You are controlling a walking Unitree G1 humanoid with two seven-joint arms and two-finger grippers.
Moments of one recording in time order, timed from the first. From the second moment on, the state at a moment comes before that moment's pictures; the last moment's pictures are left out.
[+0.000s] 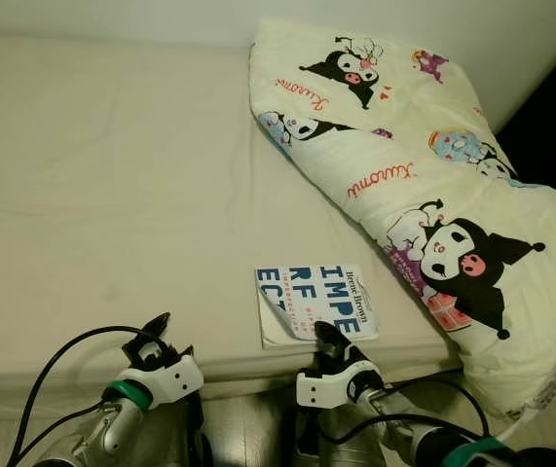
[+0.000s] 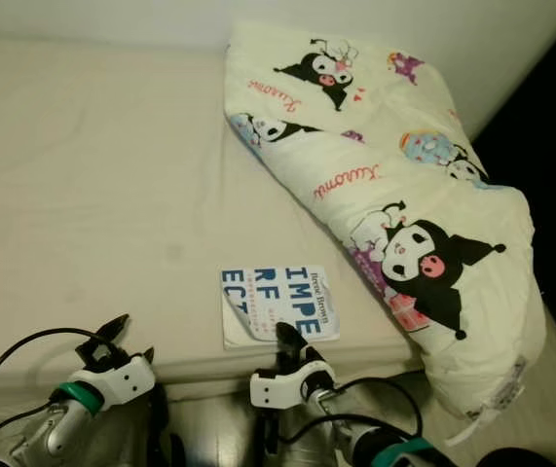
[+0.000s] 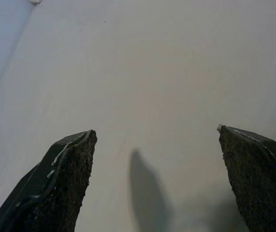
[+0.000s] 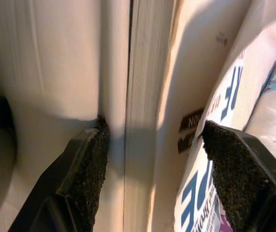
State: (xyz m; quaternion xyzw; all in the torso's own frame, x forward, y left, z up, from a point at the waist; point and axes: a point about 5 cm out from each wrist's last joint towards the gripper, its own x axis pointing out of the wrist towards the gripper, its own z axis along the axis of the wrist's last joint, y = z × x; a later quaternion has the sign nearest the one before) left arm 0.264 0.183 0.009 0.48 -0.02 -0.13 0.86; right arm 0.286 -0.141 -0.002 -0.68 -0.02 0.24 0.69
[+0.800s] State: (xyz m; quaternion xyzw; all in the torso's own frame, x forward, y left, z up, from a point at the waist) left arm 0.263 0.183 0.010 0.48 -0.02 -0.13 0.87; right arm 0.290 -0.153 0.004 -0.67 -0.02 0.23 0.70
